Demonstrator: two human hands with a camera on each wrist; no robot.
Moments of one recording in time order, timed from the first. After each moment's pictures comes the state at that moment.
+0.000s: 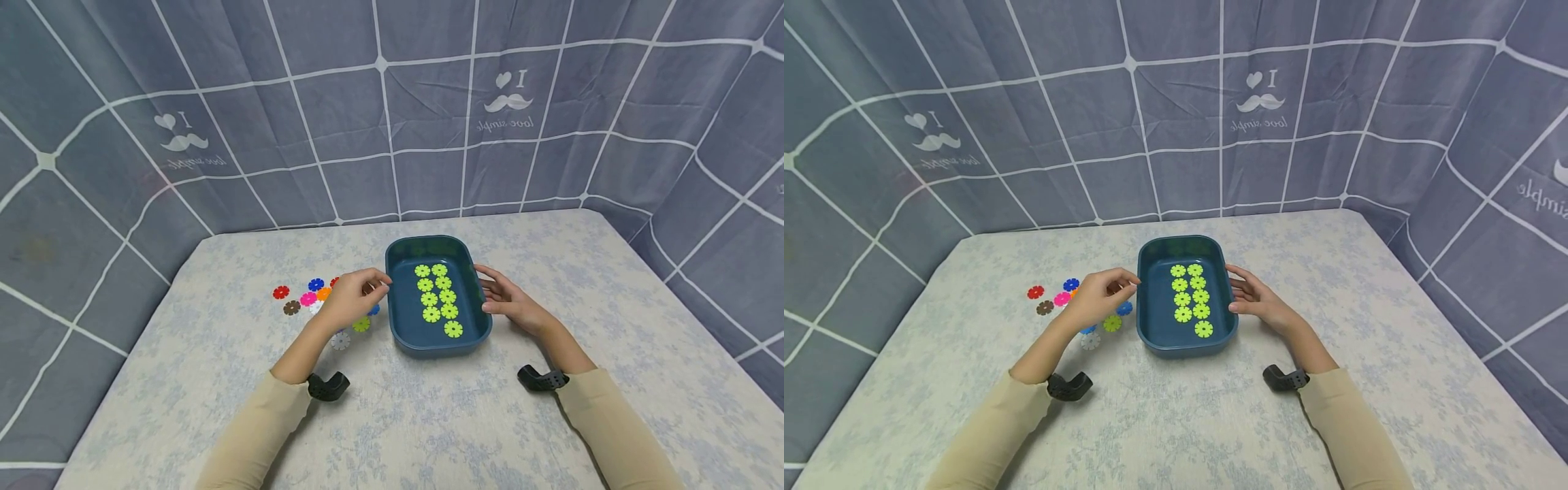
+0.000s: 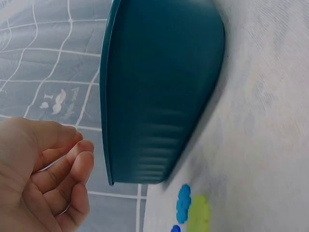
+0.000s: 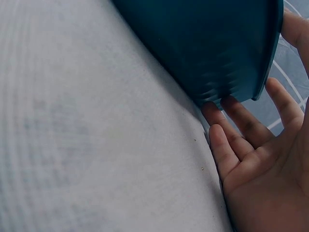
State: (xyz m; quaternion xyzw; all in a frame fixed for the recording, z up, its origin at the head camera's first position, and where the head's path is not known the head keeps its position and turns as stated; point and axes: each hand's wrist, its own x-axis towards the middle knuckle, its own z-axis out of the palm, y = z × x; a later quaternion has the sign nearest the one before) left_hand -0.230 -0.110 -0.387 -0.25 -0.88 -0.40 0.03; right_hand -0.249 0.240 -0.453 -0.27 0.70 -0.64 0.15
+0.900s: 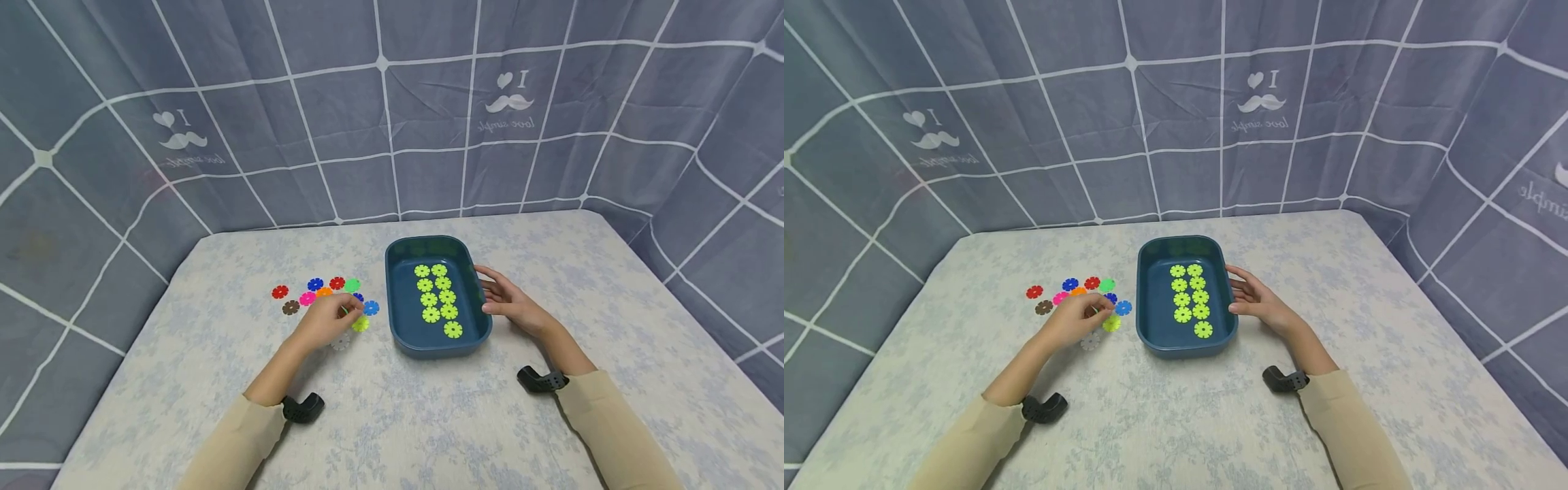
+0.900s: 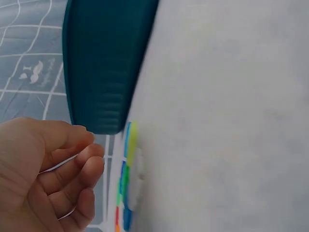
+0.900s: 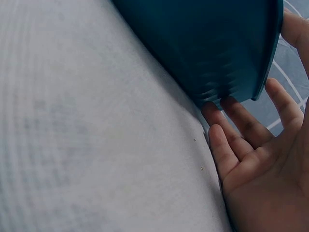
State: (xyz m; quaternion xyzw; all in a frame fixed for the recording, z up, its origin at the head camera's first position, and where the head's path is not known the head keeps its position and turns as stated) left_hand -0.216 -0.150 -0.416 -0.20 -0.92 -0.35 0.00; right_hand -0.248 0.240 -0.453 -0.26 0.70 -0.65 0.15
